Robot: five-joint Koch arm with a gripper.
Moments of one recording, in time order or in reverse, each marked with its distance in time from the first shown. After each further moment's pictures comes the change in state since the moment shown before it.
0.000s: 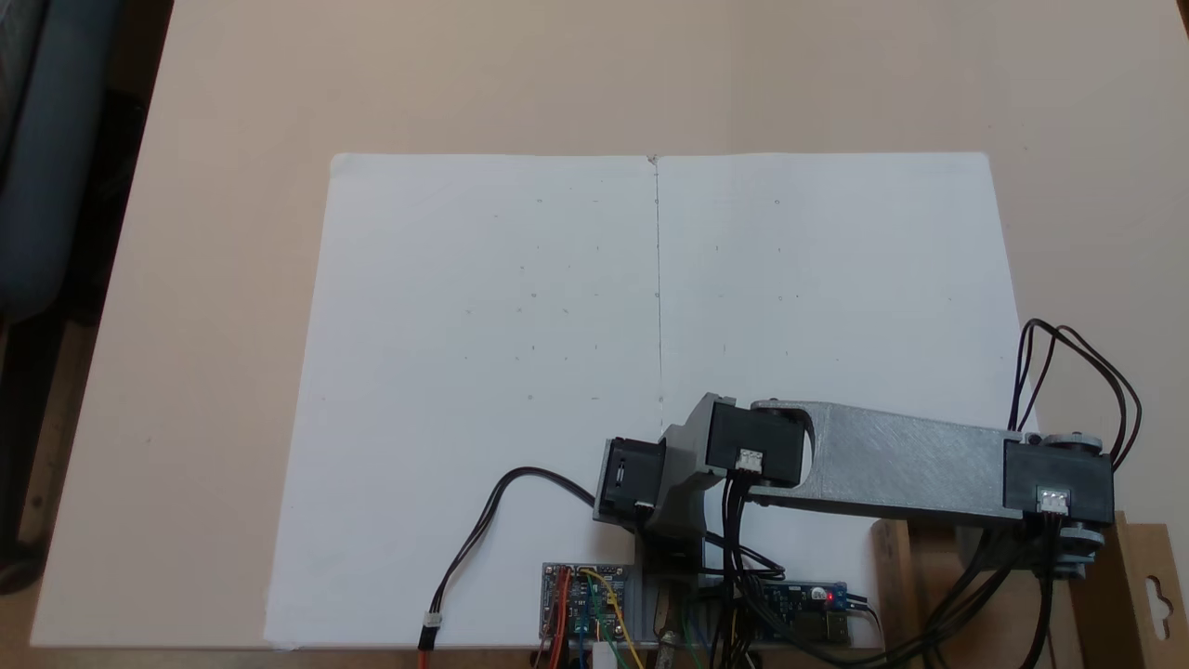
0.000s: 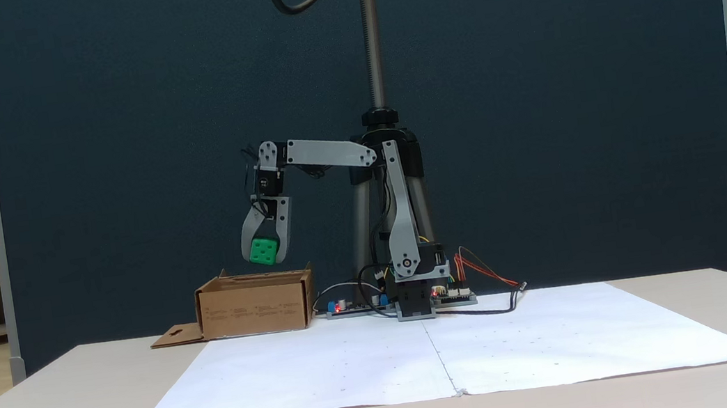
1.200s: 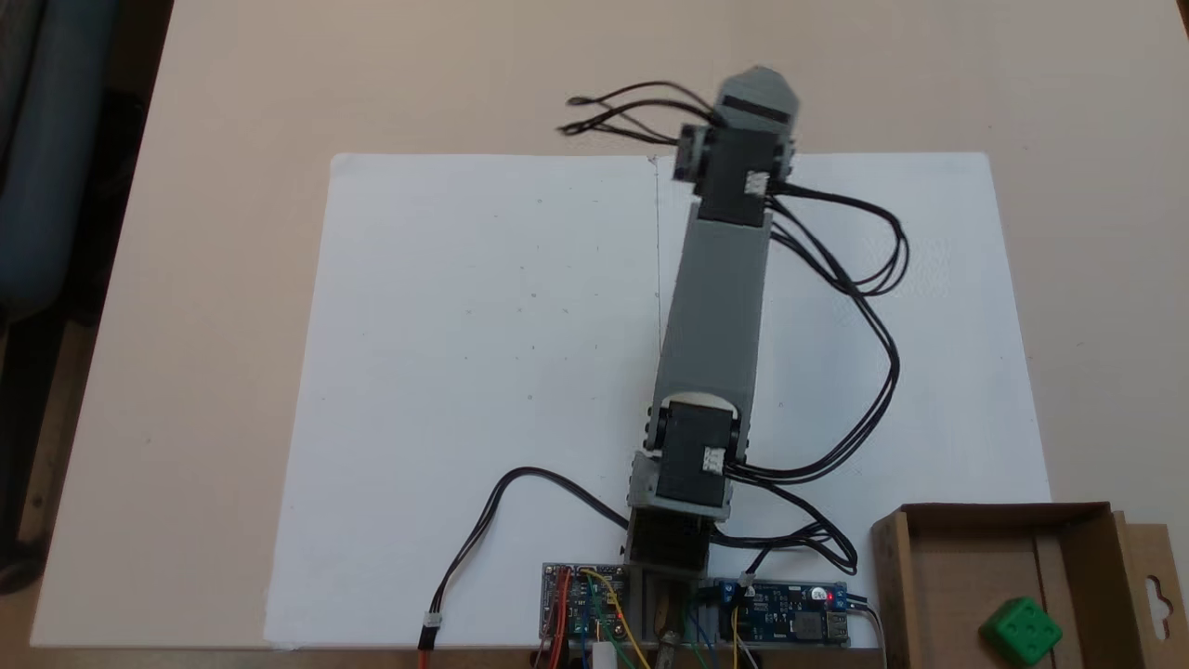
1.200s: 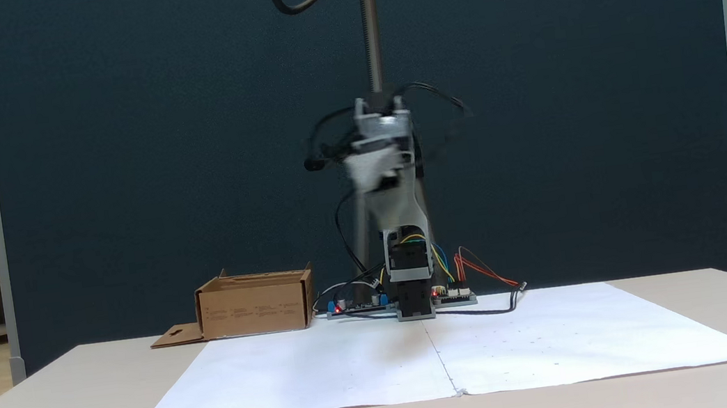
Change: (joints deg) arm -92.2 15.1 8.5 -18.5 18.2
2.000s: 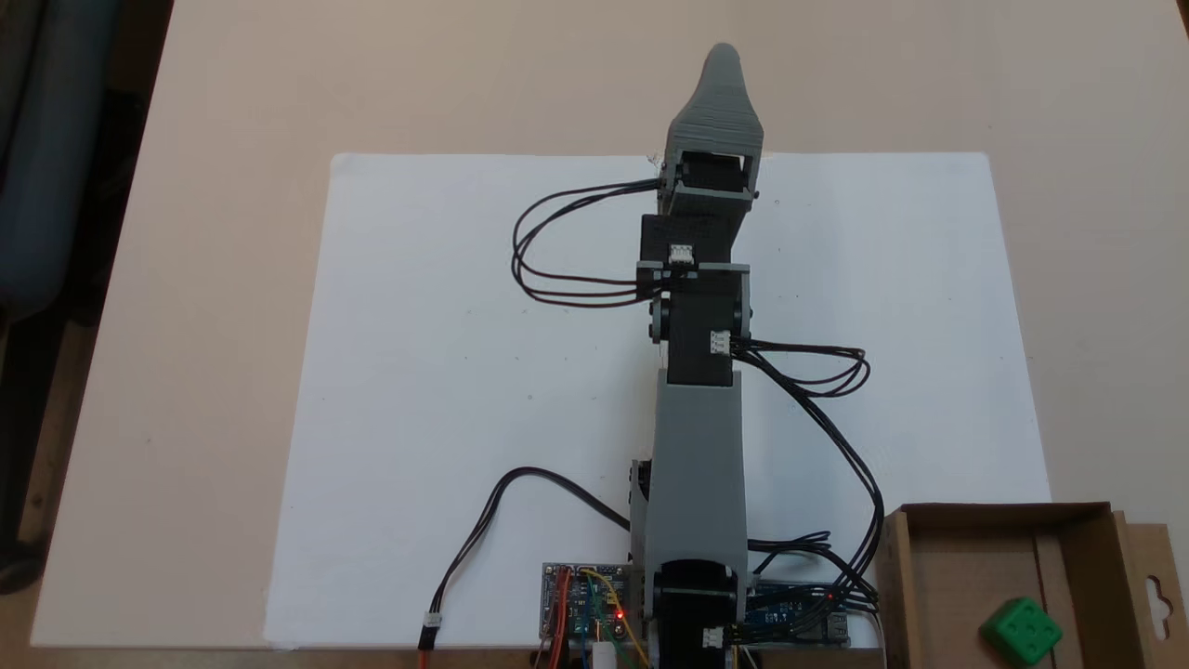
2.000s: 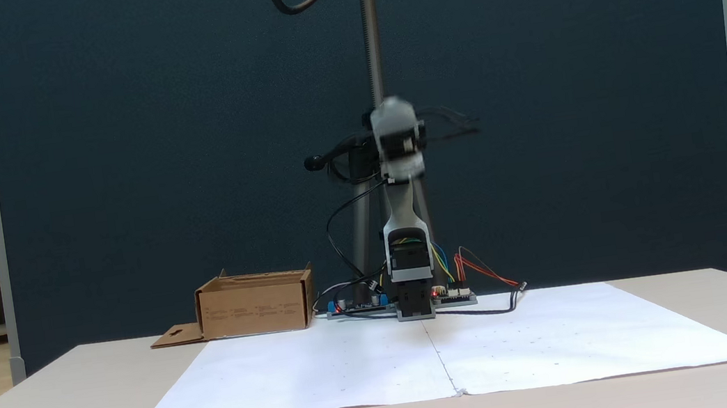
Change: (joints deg) arm -5.7 31.1 32.9 -45.8 -0.1
